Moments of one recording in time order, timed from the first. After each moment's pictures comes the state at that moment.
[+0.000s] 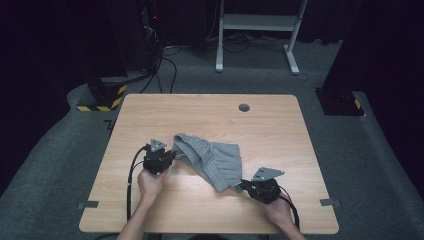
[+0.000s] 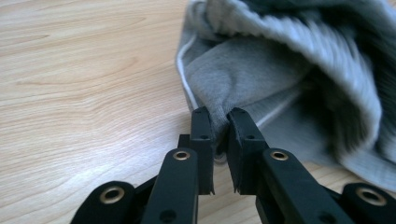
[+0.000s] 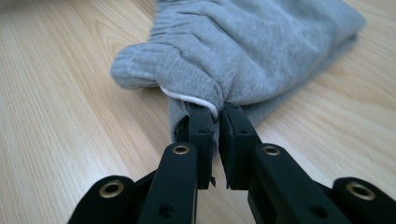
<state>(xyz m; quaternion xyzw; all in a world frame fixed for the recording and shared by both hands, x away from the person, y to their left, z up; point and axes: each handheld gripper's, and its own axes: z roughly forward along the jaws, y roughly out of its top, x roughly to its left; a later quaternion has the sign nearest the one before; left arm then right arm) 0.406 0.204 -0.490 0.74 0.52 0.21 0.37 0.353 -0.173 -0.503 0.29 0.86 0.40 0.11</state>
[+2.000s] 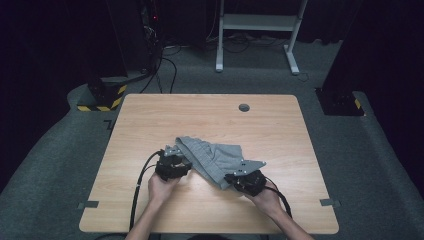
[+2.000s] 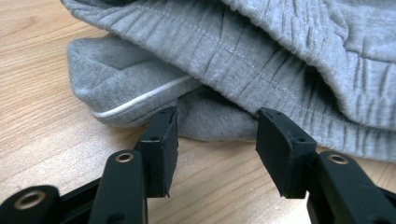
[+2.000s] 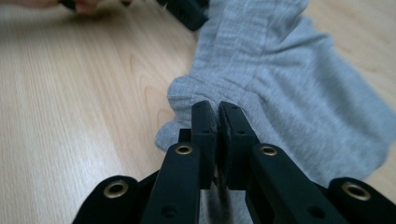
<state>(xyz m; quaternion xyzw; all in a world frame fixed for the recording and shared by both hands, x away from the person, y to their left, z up) 0.404 0.171 -0.513 0.78 0.49 0.14 0.37 0.365 -0.126 -0.471 0.21 0.89 0.39 0.12</state>
